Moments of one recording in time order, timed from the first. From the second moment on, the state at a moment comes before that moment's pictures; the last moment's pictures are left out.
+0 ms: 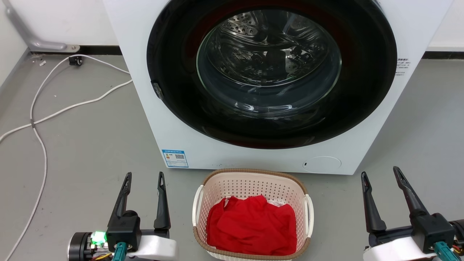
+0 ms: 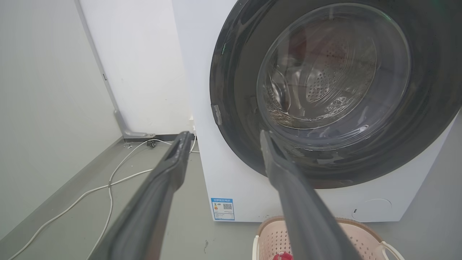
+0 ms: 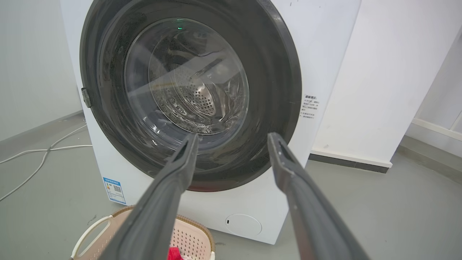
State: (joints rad) left arm 0.03 0.07 -0.13 0.04 -0.02 0.14 -0.26; right arm 0.08 -0.05 -0.02 -0.03 -0.08 0.13 -0.26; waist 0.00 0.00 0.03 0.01
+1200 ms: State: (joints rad) left arm 0.03 0.06 -0.11 0.04 -0.01 0.14 -0.26; right arm 0.07 -0.05 -0.02 -0.01 -0.06 0.13 -0.26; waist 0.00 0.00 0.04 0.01
